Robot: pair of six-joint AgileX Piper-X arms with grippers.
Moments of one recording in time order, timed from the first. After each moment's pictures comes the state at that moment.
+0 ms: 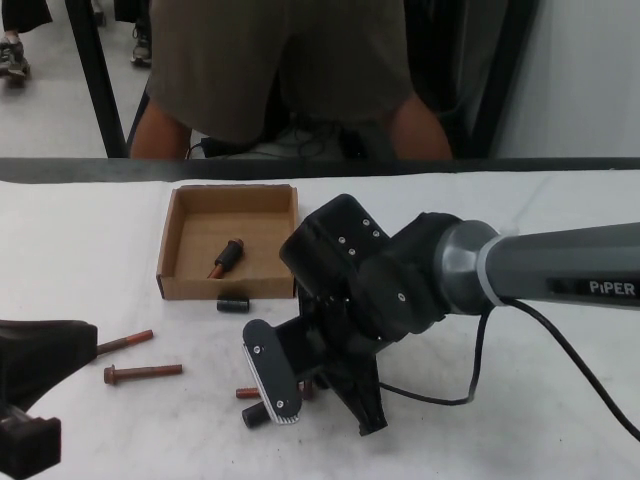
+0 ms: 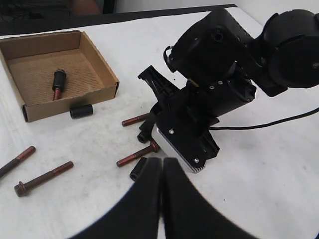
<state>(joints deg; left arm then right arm) -14.9 27.3 -29.4 36.9 23.6 -2.6 43.0 112.2 -69.9 26.6 3.6 -75.7</state>
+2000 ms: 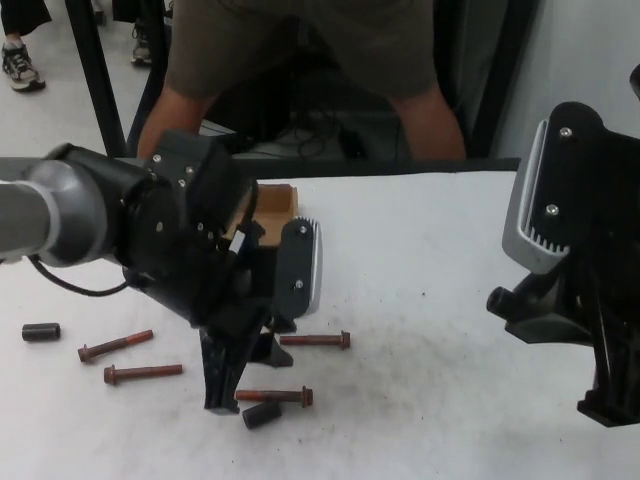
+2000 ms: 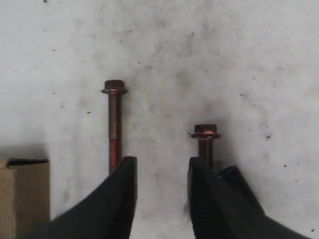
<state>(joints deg) -29.1 95.9 -57.9 33.5 19.0 68.2 36.0 64.8 -62.2 61.5 -4.0 -34.4</state>
